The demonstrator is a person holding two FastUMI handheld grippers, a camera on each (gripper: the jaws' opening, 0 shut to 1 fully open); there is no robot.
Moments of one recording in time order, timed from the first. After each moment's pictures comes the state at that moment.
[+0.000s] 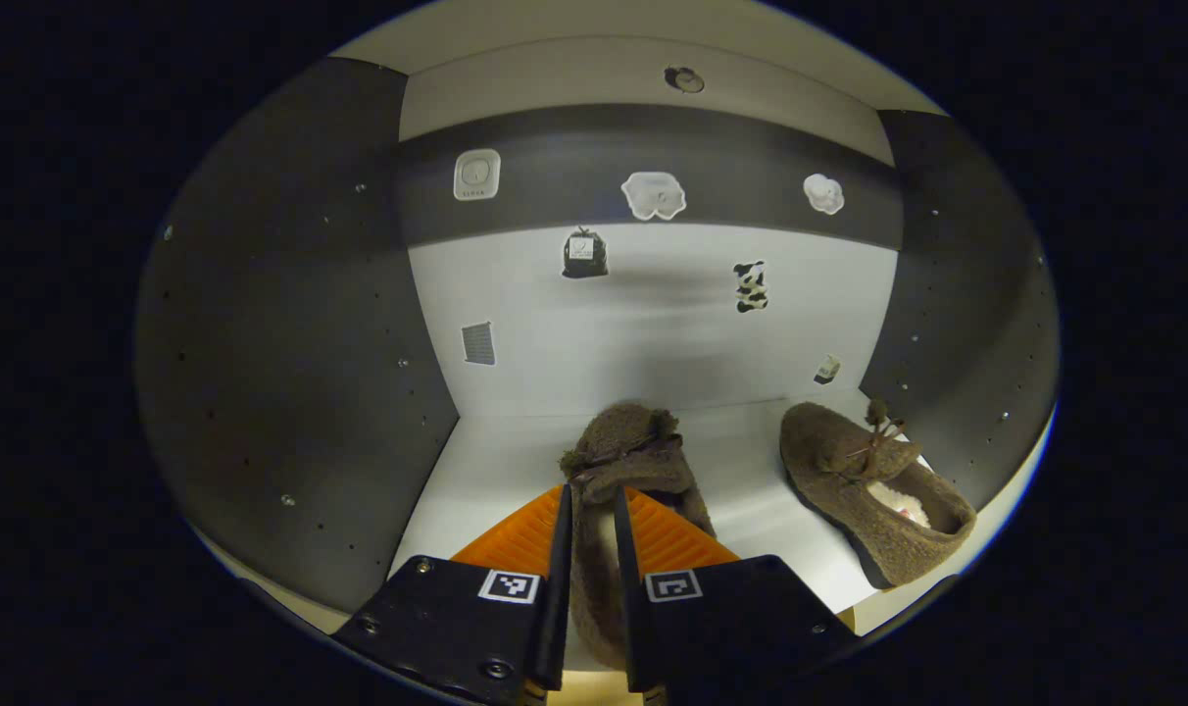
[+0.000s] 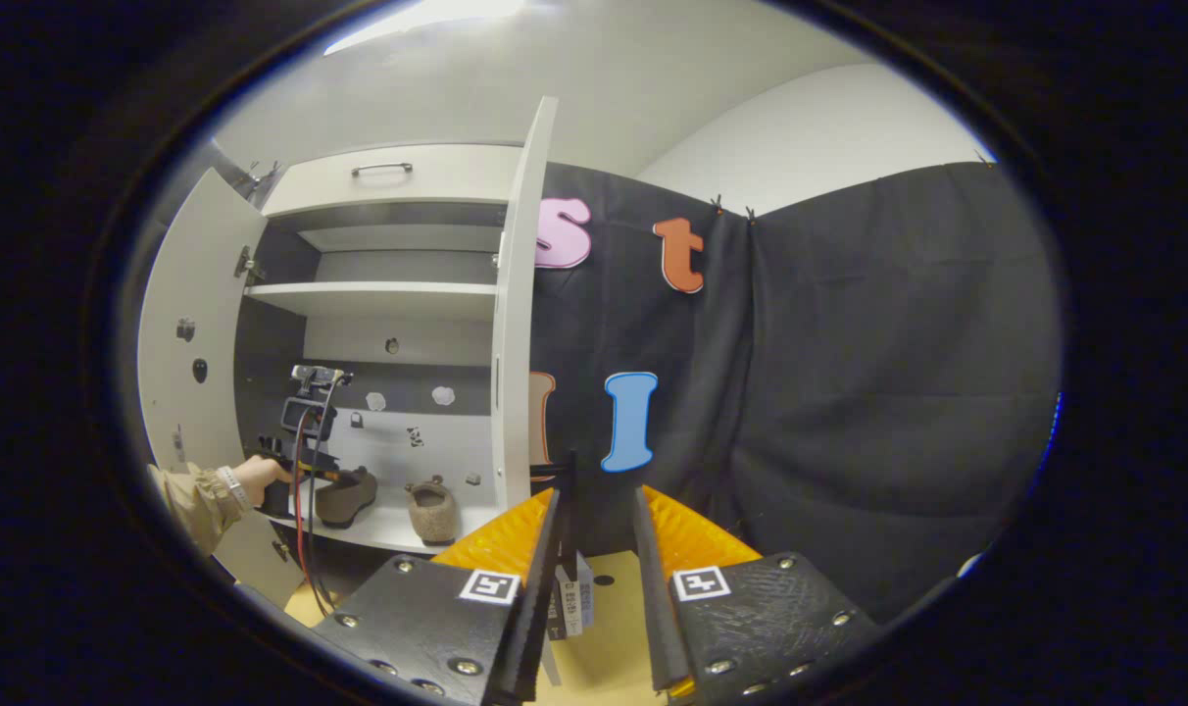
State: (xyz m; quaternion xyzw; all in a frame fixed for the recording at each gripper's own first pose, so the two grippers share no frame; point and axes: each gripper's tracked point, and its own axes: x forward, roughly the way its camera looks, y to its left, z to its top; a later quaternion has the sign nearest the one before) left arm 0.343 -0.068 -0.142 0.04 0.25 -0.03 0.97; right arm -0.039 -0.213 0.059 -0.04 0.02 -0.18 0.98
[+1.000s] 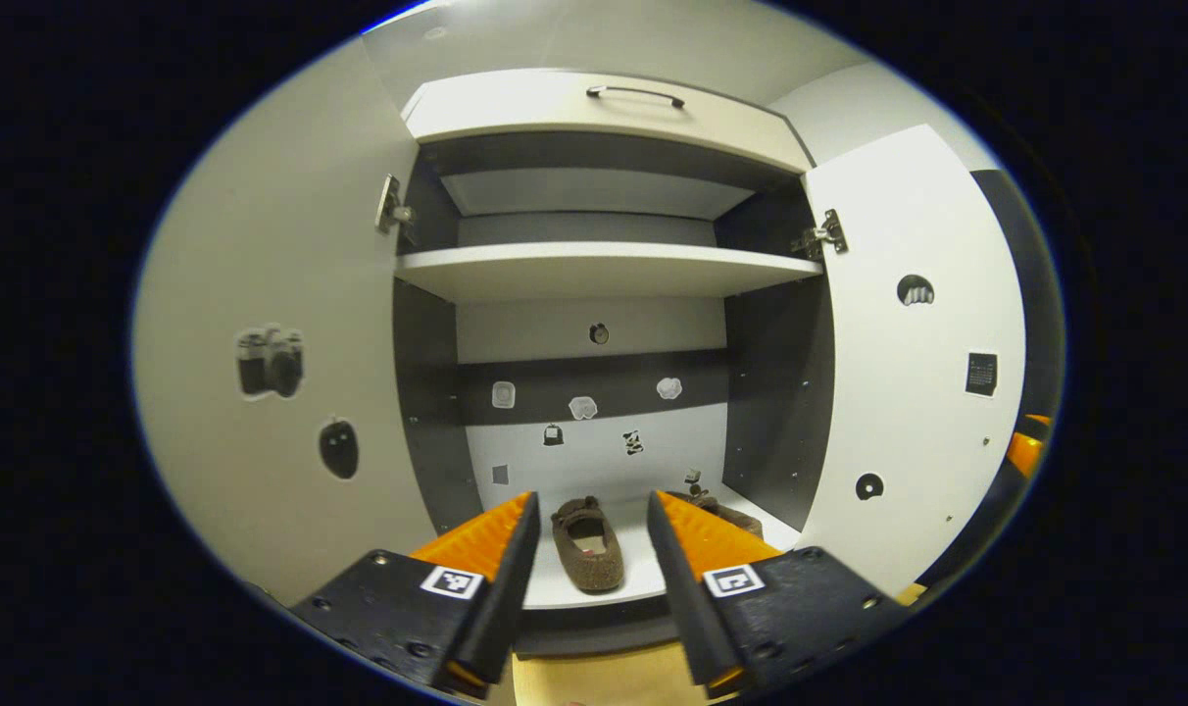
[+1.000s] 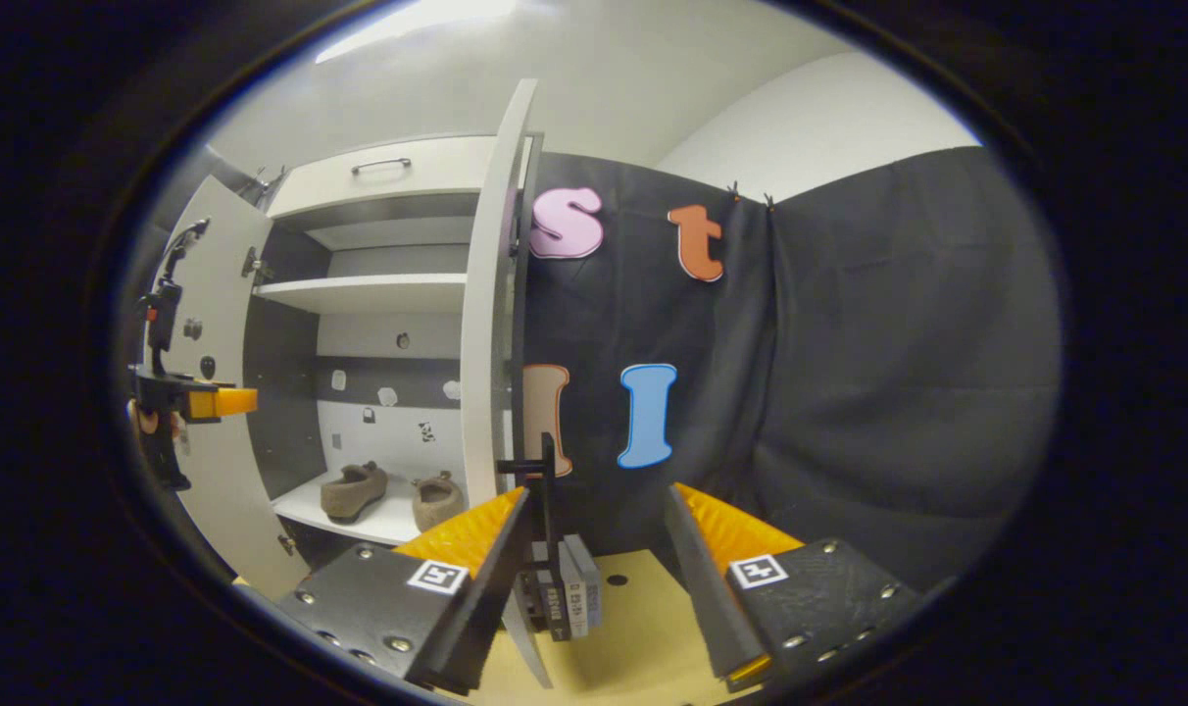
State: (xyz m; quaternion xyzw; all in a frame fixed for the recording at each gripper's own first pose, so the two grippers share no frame) left arm 0.112 -0.065 0.047 0.02 0.03 -0.11 0.99; right arm -0.018 -0.236 0.044 -0.02 0.03 -0.13 0.99
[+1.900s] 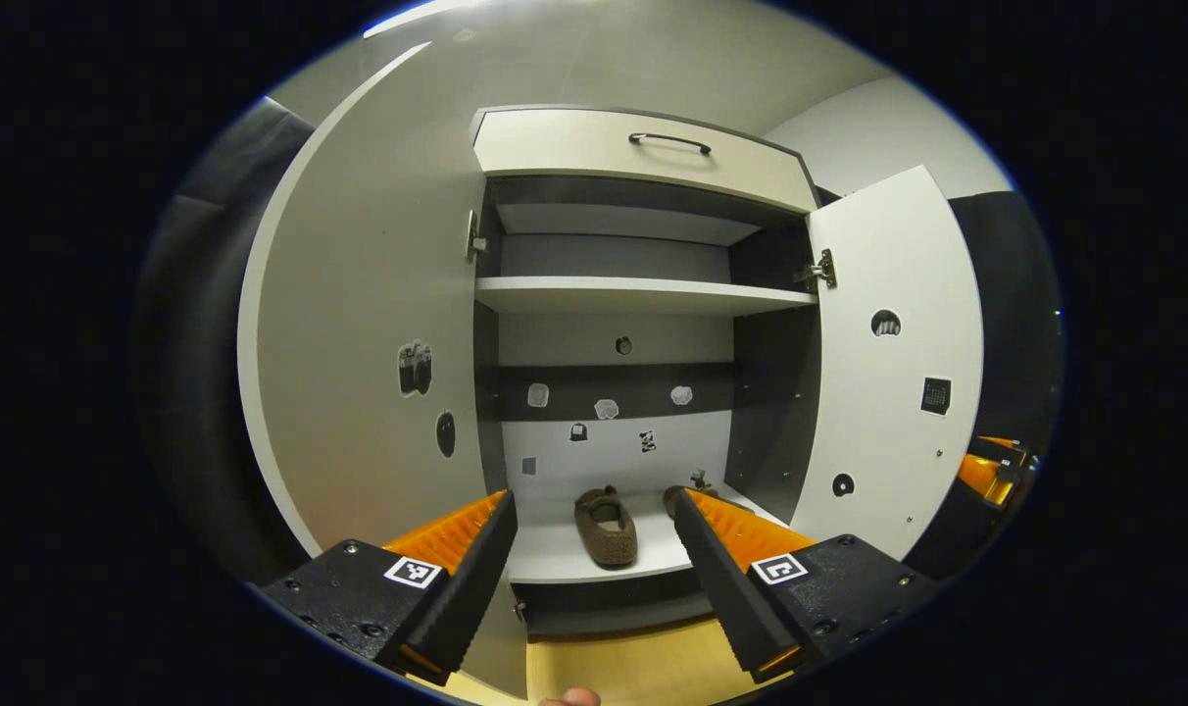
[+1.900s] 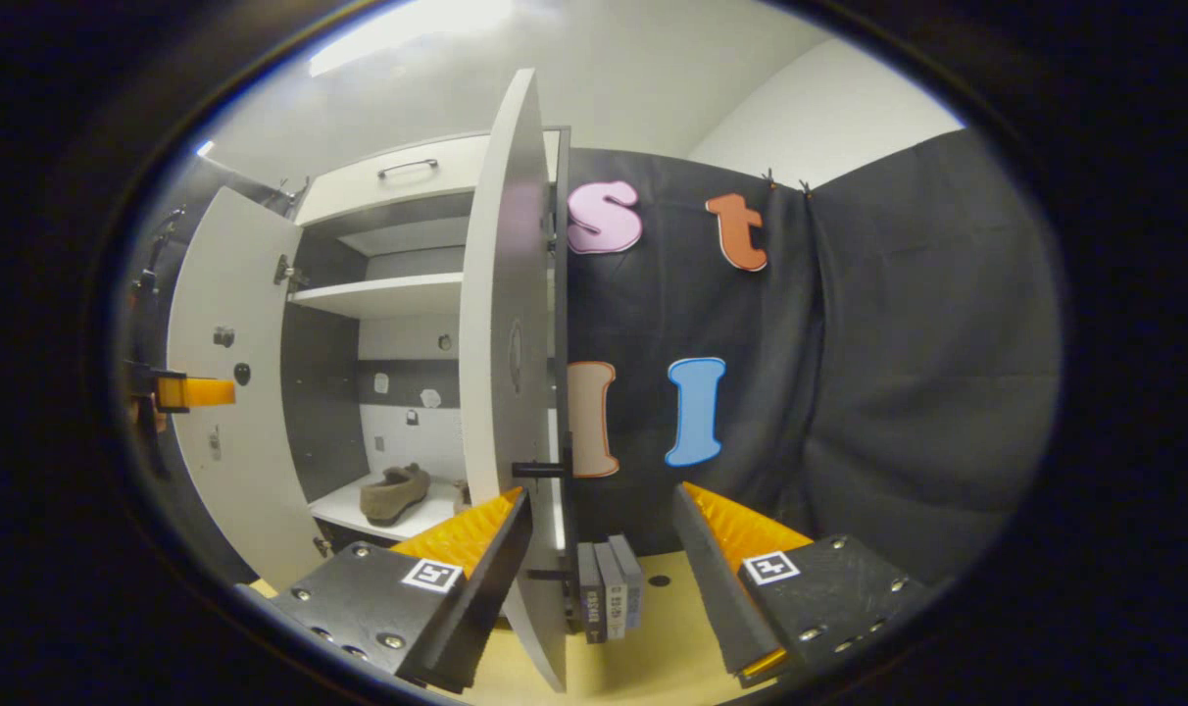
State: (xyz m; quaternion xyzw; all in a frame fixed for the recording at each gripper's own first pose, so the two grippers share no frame) left arm 0.054 -0.033 0.061 0.01 0.03 -0.10 0.99; right arm -0.001 -0.206 0.038 0.00 0.04 -0.05 1.00
